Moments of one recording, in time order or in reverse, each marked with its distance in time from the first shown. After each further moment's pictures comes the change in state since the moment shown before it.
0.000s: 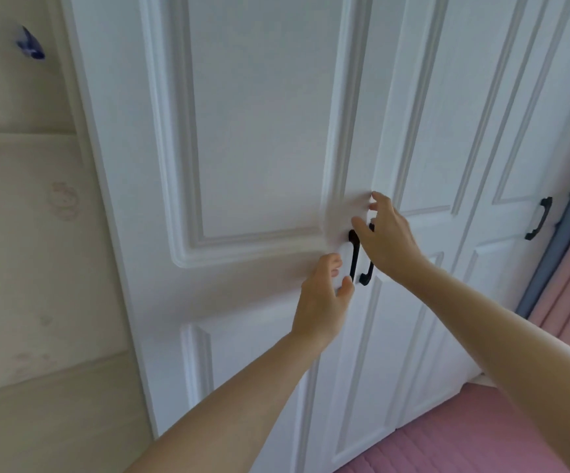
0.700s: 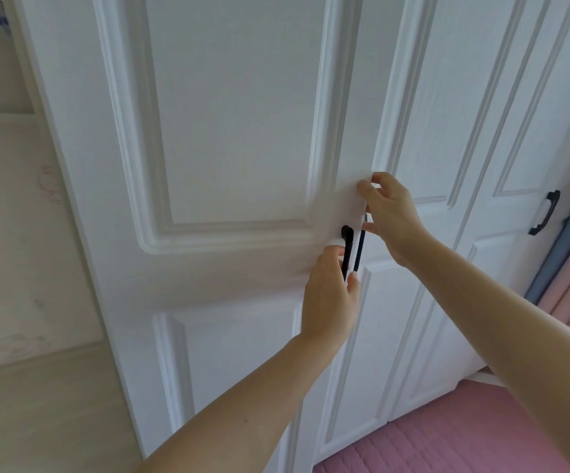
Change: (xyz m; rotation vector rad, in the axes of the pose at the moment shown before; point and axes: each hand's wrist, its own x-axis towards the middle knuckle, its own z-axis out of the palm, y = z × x) left_hand -0.007 0.022 0.047 0.139 0.184 0.042; right_hand 0.012 0.008 -0.026 0.596 -0.073 0.114
